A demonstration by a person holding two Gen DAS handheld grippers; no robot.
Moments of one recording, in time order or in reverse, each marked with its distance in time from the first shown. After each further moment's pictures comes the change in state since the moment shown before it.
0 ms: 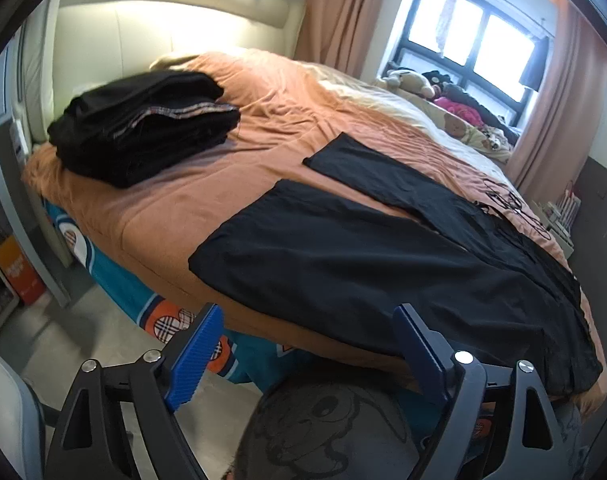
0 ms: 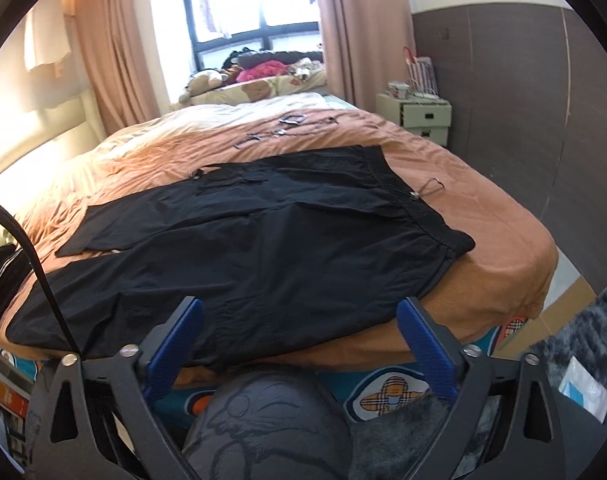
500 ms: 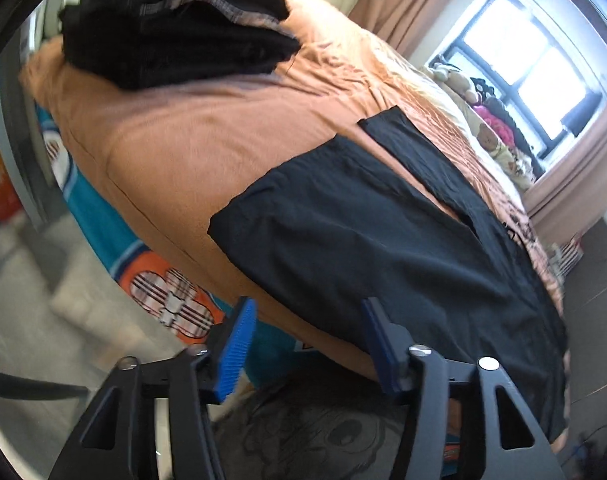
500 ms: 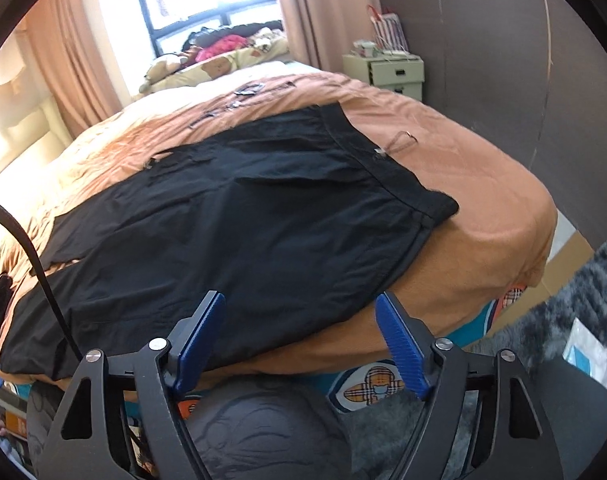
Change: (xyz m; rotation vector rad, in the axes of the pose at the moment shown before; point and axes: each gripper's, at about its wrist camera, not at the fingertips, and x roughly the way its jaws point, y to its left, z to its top) left arm 0.078 0.068 0.000 -0.257 0.151 -0.065; right arm 0.042 -0.041 0.012 0.128 0.123 -0.052
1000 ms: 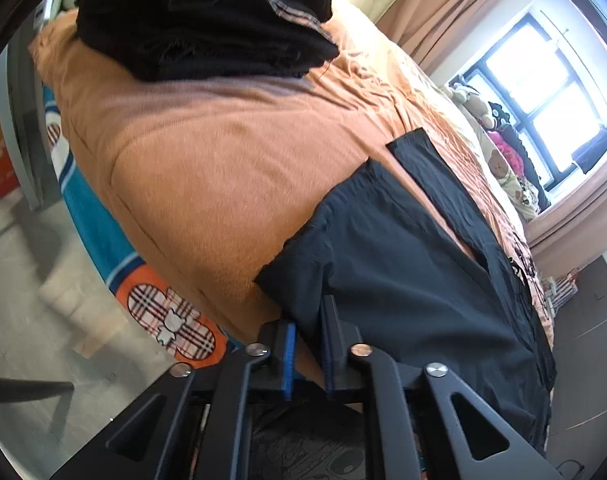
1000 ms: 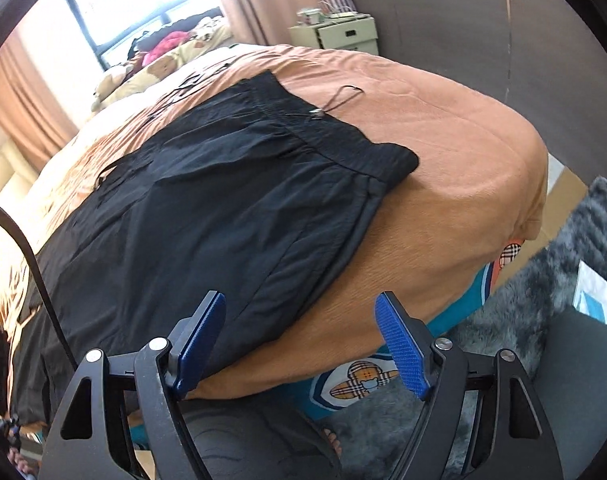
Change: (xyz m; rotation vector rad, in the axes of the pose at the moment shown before) left arm 0.013 0.017 0.029 -0.093 -0.025 -0.004; right arm 0.034 -0.043 0.019 0.198 0.070 -0.021
